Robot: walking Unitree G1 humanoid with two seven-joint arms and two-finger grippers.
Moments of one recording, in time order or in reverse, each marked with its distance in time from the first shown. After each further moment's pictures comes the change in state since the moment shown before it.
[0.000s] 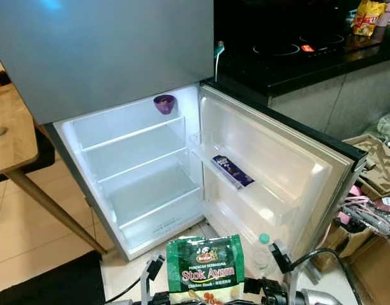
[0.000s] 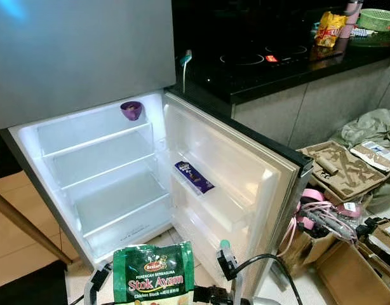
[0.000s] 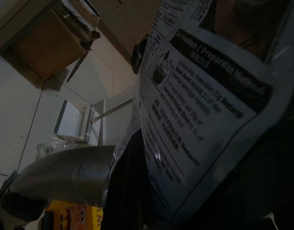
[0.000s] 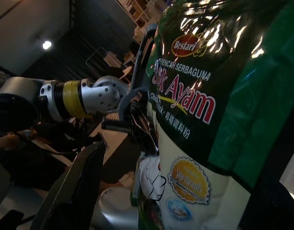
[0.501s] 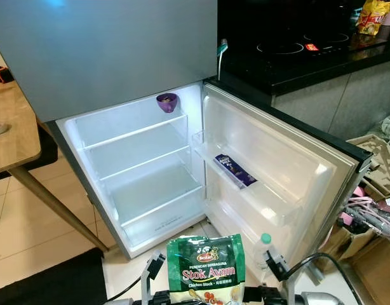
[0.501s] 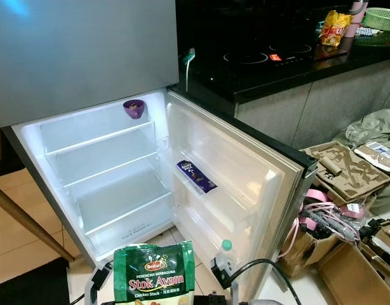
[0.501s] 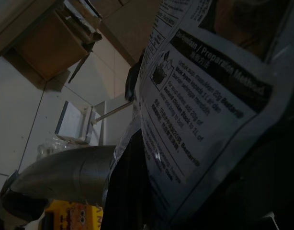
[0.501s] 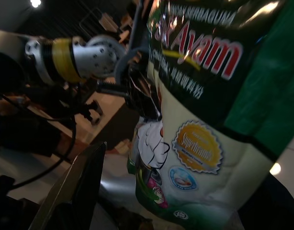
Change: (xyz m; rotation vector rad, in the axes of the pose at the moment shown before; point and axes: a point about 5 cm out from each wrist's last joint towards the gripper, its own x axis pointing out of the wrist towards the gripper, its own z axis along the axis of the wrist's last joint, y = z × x) left arm 0.000 0.001 -0.003 -0.011 -0.002 0.005; right arm 0.006 0.001 -0.014 -0.019 0.149 -0.013
